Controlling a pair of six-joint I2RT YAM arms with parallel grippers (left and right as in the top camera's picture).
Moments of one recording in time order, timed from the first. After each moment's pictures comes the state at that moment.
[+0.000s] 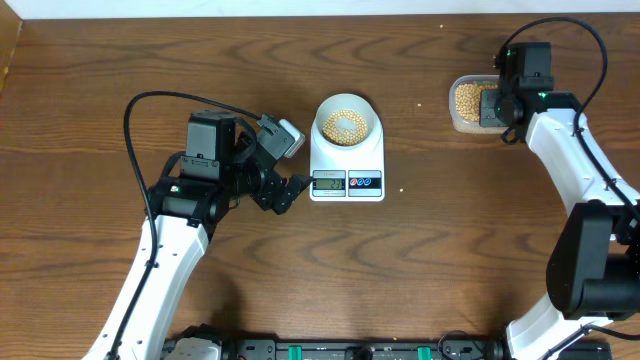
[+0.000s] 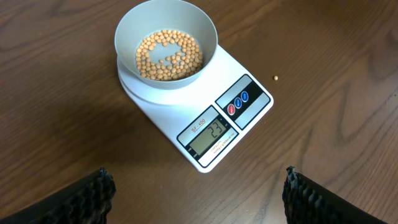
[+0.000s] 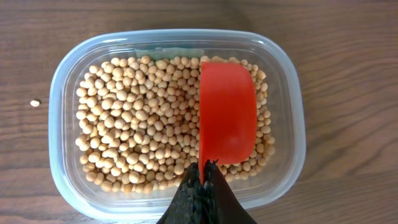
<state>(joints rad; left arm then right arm) -0.19 1.25 0.97 -0.62 0.50 0.43 0.00 1.83 1.34 -0.52 0.14 0.01</state>
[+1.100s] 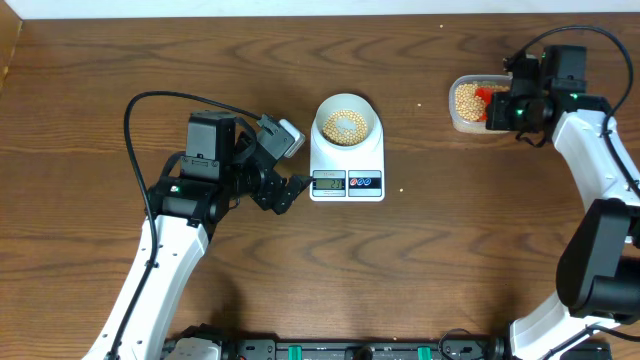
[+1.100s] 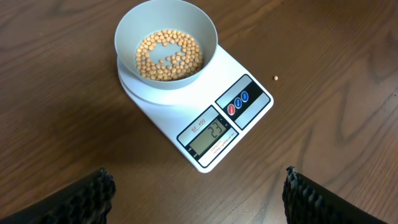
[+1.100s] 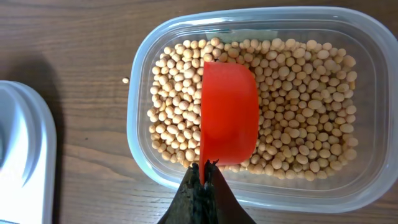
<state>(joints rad) -0.19 1.25 0.97 -0.62 0.50 0.43 -0.13 1.83 1.34 -0.55 -0.31 -0.04</state>
